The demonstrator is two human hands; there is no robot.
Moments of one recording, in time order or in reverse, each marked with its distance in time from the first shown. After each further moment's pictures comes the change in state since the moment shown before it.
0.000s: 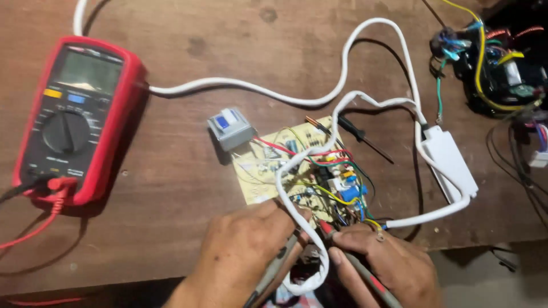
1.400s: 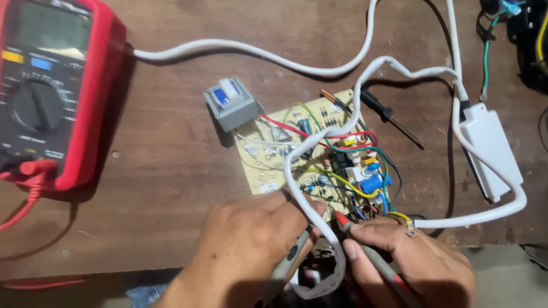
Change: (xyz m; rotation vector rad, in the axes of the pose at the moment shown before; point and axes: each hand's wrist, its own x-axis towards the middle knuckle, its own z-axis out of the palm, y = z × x) left_hand -0.005 -0.010 0.014 0.092 -0.091 0.035; right_hand -0.042 0.055 0.025 -0.180 -0.139 0.135
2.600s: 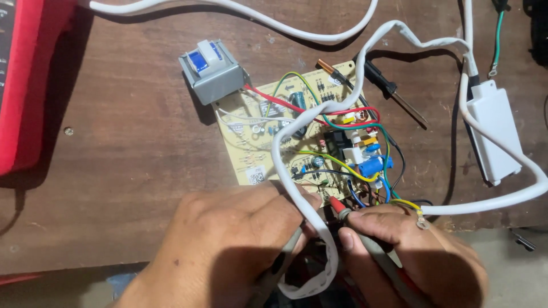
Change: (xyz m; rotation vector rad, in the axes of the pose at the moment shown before) left_hand 0.001 0.011 -0.044 -0.356 0.088 0.055; right_hand 0.011 -0.043 -0.022 0.032 0.053 0.100
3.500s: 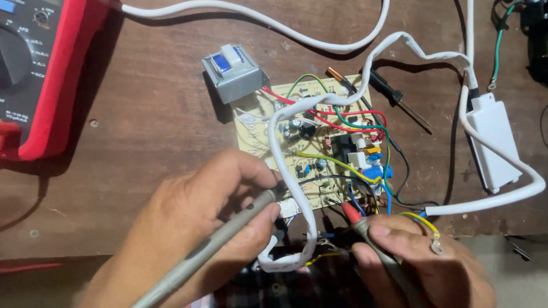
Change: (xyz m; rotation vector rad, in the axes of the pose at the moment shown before) left_hand -0.022 -0.015 -0.029 -0.106 -0.094 -0.541; right_hand -0.018 0.010 0.005 0.171 0.160 -0.207
